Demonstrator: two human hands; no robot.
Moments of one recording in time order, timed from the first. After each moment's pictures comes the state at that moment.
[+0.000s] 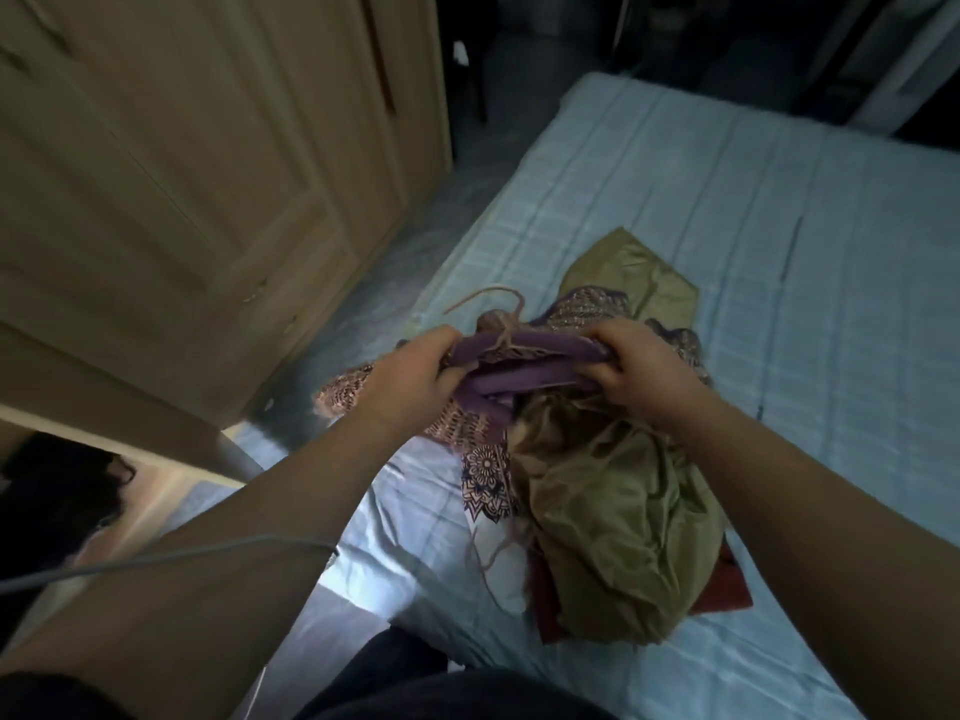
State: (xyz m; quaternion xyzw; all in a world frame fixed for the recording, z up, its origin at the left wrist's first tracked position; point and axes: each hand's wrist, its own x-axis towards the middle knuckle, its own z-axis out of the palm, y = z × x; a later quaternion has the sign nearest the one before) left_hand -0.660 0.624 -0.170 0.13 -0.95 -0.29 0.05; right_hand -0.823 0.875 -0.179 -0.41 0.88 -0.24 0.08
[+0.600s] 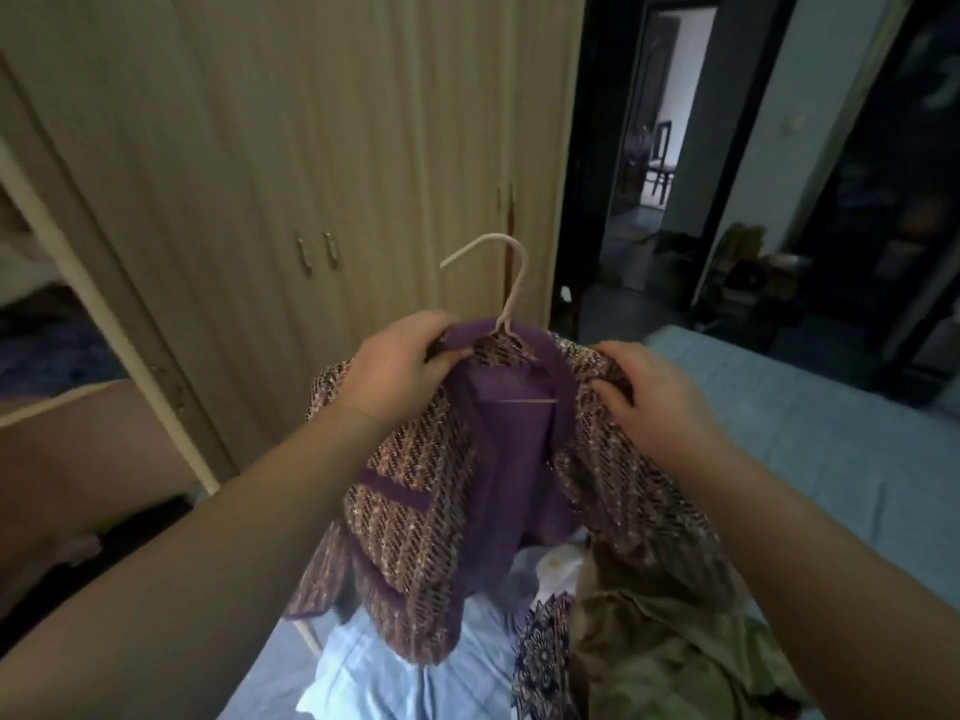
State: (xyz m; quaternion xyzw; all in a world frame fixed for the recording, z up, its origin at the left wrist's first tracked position) left_hand -0.585 0.536 0.067 0.17 -0.91 -0.16 0.35; right_hand -0.781 0.760 0.039 -0.49 0.82 -0.26 -0.13
